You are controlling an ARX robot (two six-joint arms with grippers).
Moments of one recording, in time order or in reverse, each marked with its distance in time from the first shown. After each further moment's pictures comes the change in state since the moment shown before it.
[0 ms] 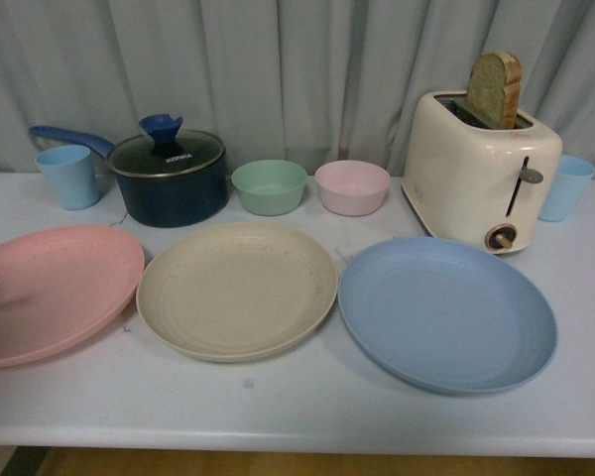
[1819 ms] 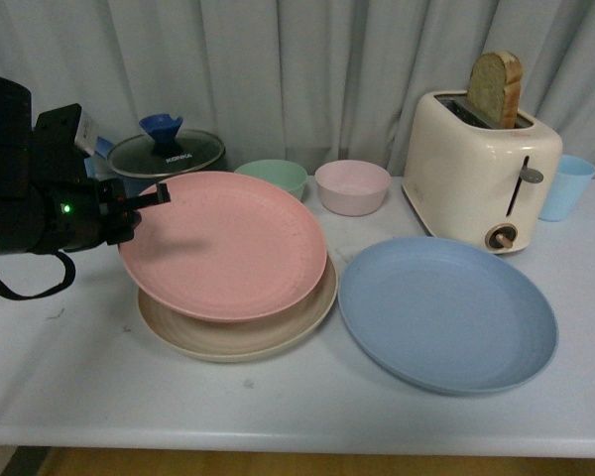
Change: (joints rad) left arm -0.438 -0.126 -0.044 0.168 -0.067 -0.222; right arm 0.000 0.000 0.000 0.000 0.000 0.000
